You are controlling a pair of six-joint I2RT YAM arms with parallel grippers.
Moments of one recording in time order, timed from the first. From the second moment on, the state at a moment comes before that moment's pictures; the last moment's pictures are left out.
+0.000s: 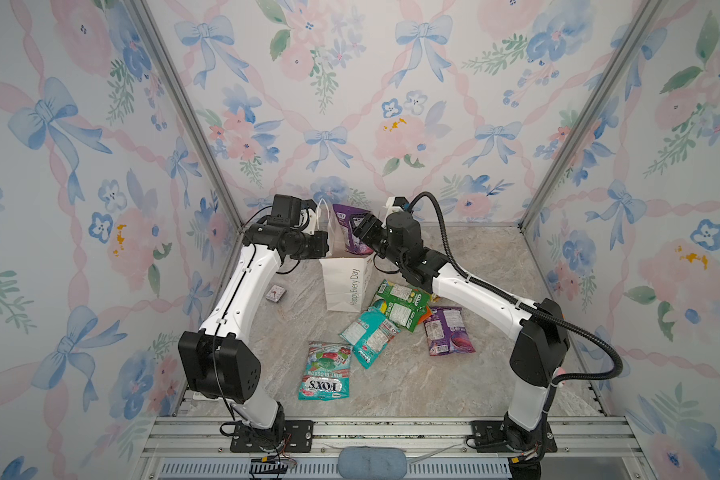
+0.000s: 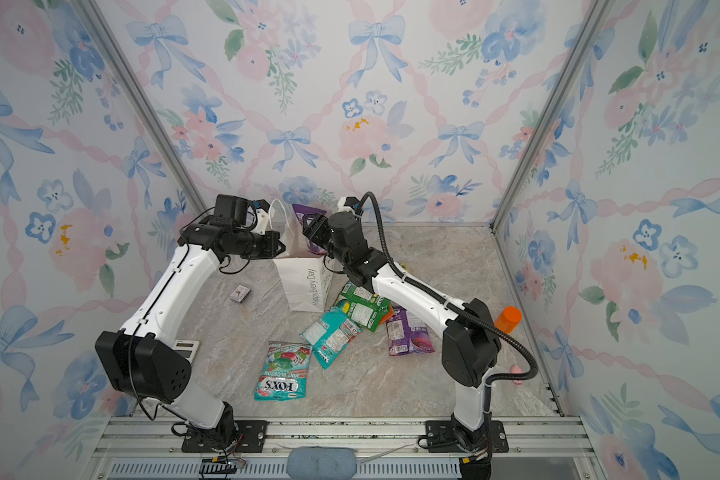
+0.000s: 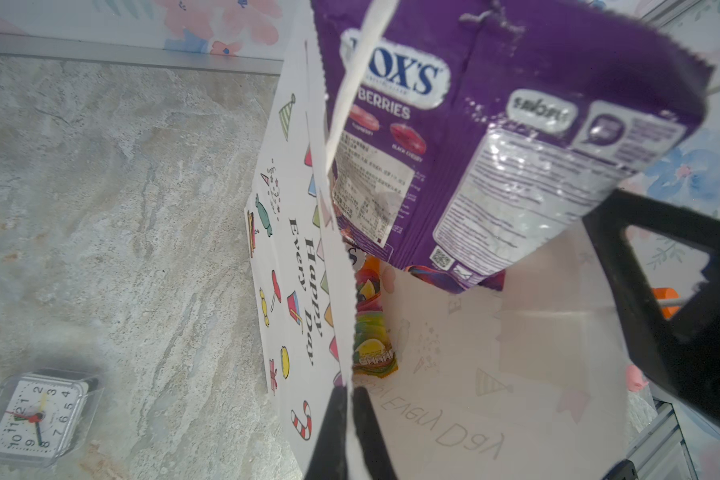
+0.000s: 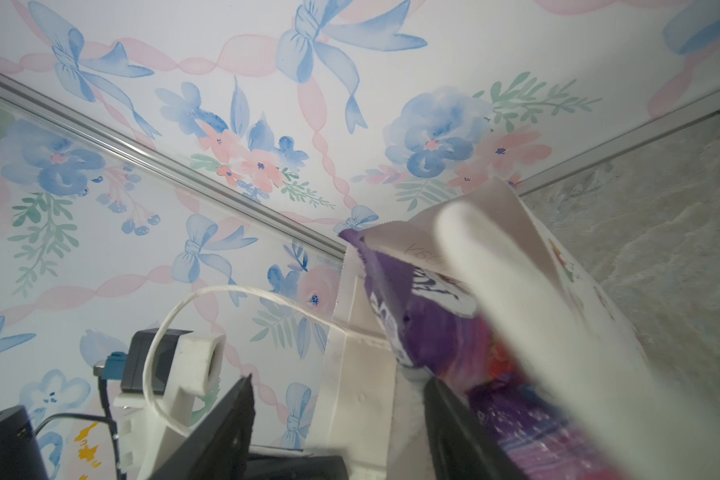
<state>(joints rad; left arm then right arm) -0.17 1.61 1.66 -0.91 0.34 -0.18 0.78 1.86 1.68 0.03 0.15 1.01</state>
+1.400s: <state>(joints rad) -0.17 1.61 1.66 -0.90 0.35 -0.18 0.67 1.87 1.82 0.25 -0.68 1.02</state>
